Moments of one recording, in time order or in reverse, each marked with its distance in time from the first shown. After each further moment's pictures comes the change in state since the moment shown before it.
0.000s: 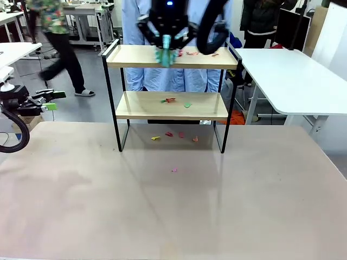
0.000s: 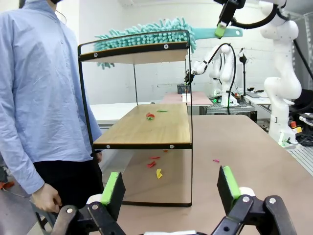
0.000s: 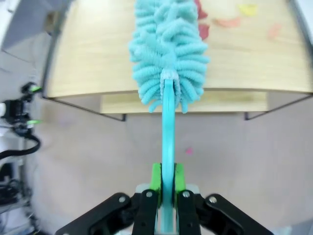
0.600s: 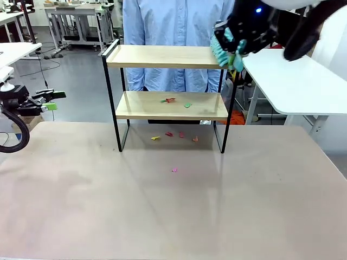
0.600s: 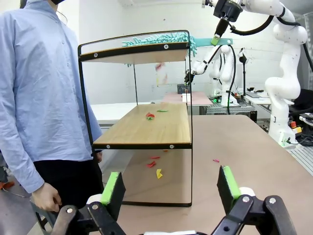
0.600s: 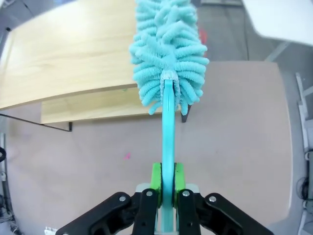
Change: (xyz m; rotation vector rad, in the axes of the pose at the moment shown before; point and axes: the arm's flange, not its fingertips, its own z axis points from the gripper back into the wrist) left arm 0.000 0.000 0.000 0.000 0.000 0.000; right arm -0.010 -0.140 0.025 -0.092 -0.083 -0.018
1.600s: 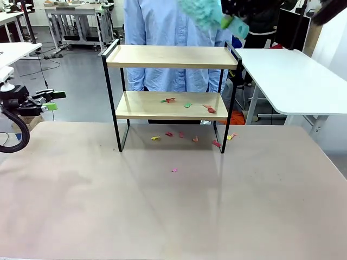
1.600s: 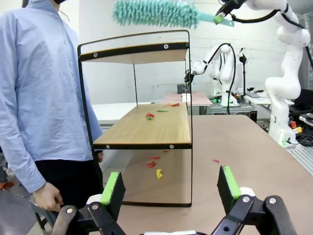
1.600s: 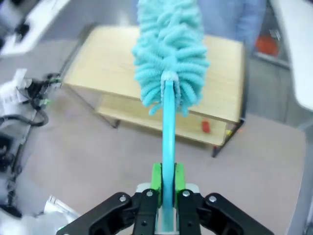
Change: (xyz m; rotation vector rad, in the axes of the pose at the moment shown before) left arm 0.000 0.000 0.000 0.000 0.000 0.000; right arm 0.002 -0.003 0.067 0.323 -0.146 0.305
